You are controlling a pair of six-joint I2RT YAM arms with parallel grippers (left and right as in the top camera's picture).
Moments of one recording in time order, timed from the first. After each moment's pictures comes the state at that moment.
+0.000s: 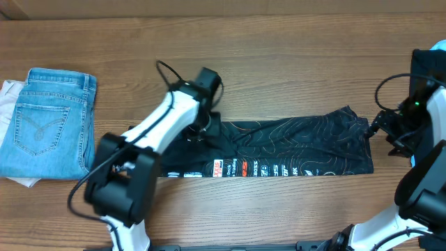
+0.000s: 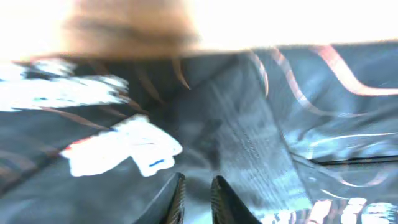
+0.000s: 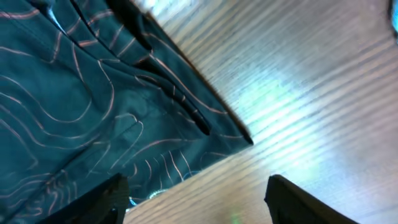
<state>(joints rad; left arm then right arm) -0.42 1.93 1.38 -0.94 0.12 -0.43 -0.49 1.87 1.44 -1.31 -0.08 0.20</state>
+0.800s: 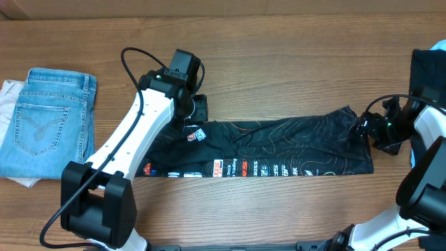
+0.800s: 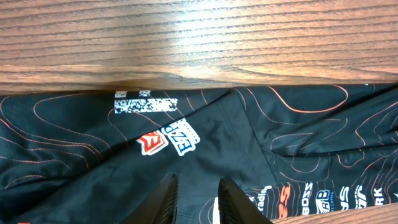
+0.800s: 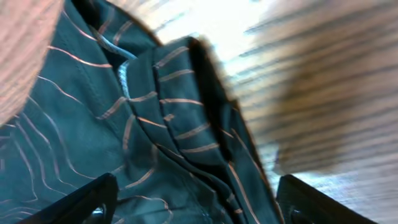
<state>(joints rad) -0.35 1.77 1.42 -0.98 0.12 -0.41 -0.50 1.87 1.18 -0.84 -0.29 -0.03</state>
